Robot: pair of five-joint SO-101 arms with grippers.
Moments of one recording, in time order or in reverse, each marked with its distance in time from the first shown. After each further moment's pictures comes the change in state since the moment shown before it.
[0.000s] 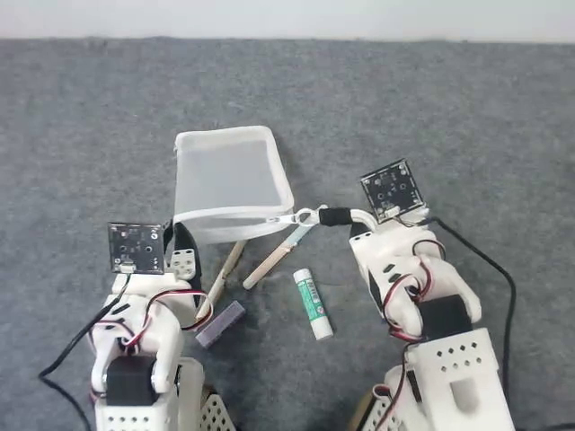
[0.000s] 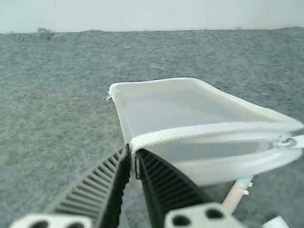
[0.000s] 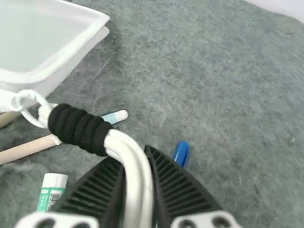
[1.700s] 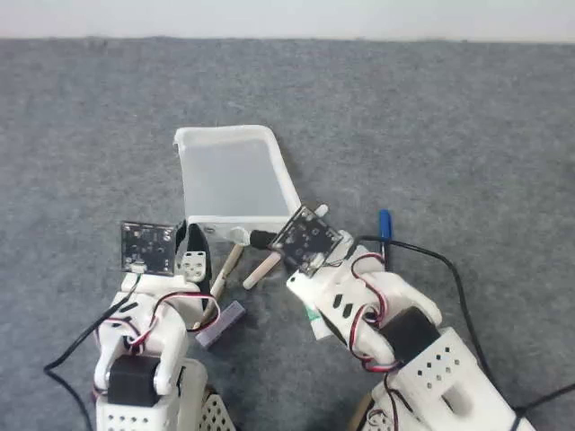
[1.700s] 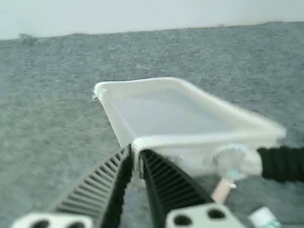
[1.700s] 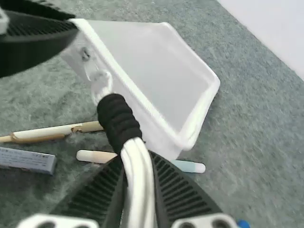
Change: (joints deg) left arm 4.1 0.0 0.0 0.0 0.2; right arm -22.9 0.1 0.0 -4.3 6.9
